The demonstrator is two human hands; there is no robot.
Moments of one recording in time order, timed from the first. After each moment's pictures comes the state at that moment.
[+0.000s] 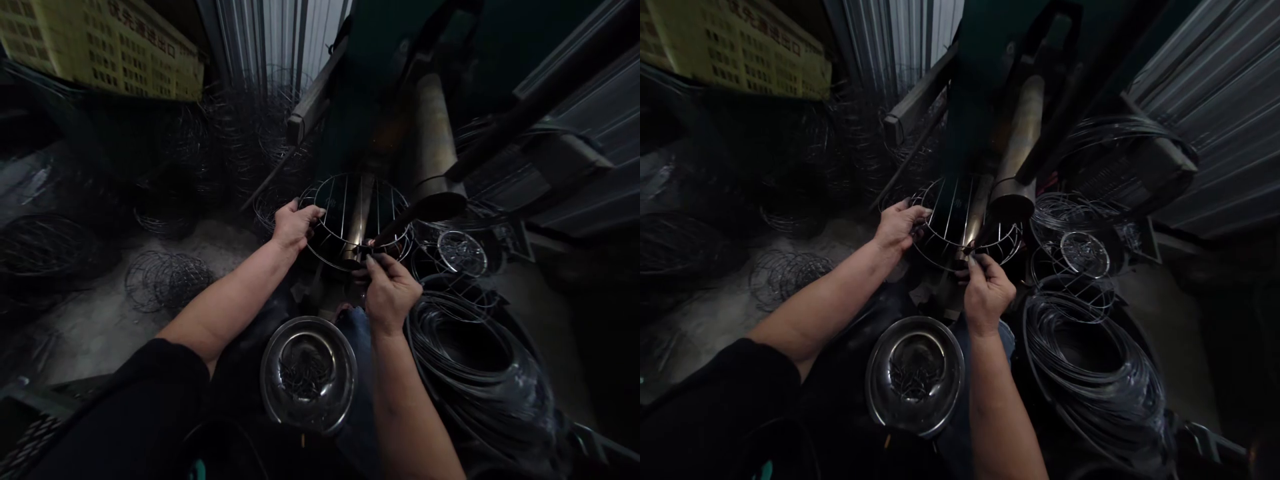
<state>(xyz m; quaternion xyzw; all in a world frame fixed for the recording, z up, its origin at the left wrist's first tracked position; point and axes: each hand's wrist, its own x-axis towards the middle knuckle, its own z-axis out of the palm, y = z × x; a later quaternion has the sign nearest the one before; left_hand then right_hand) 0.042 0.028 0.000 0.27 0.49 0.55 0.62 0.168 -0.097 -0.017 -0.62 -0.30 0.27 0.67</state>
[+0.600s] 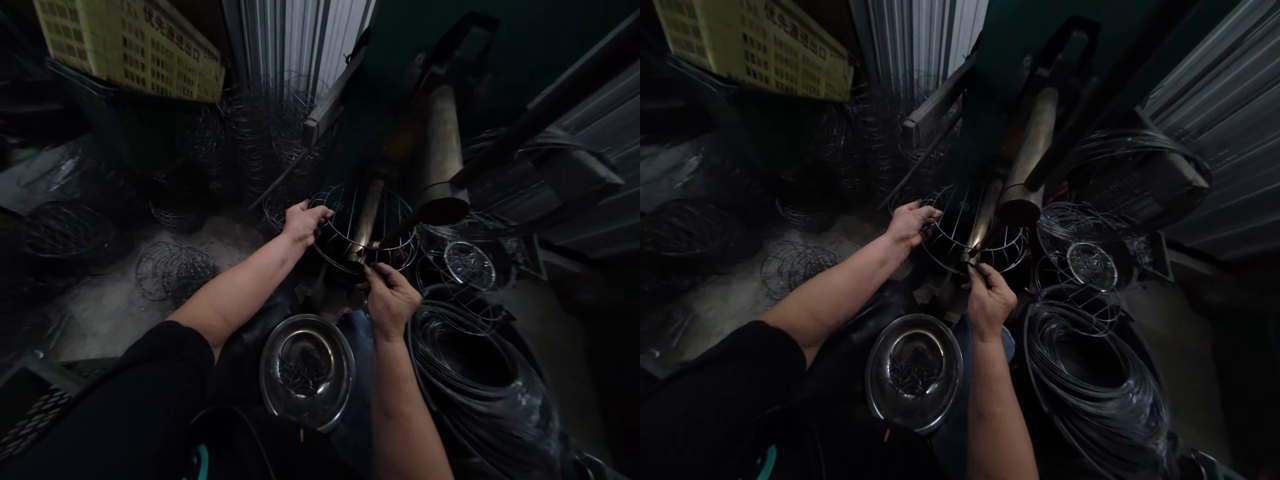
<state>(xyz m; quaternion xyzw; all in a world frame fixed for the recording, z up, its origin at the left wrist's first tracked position) 0.044 0.033 -0.003 0.24 0.52 0.53 0.63 0.175 -0.105 -0.032 -0.64 -0.35 0.23 0.64</state>
